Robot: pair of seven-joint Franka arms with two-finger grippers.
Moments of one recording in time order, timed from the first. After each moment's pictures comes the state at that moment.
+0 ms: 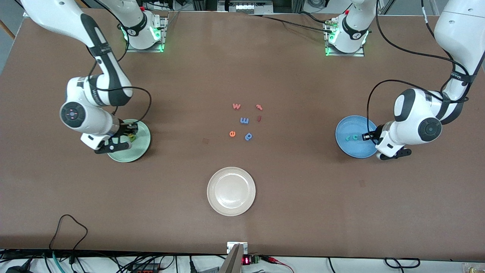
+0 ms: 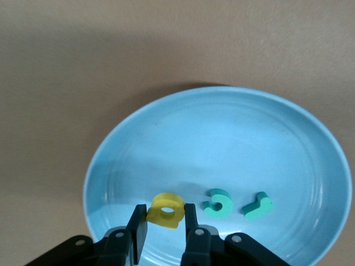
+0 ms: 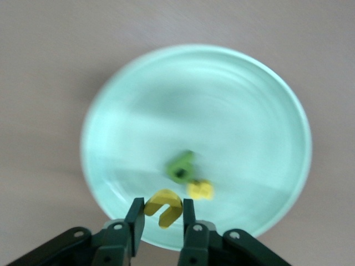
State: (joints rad) left arm 0.53 0.54 -0.49 -2.01 0.26 2.19 -0.35; right arm 0.03 0.38 0.03 -2.05 -0.05 2.24 -0.10
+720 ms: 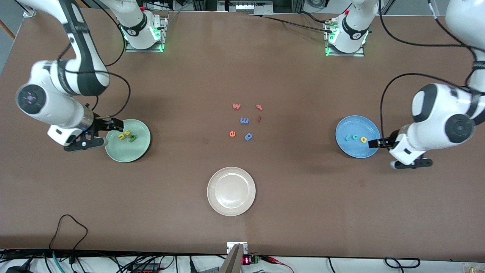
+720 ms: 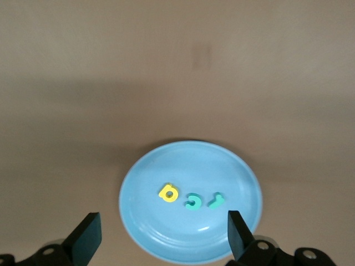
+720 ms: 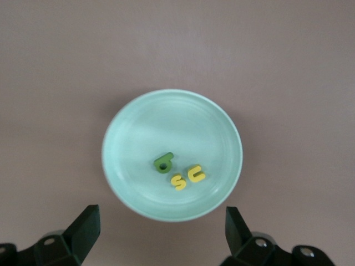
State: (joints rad) left arm 0.52 0.45 -0.59 -1.71 0.26 1.94 -0.23; right arm 0.01 0.21 0.05 -1.91 -0.05 2.05 -0.13
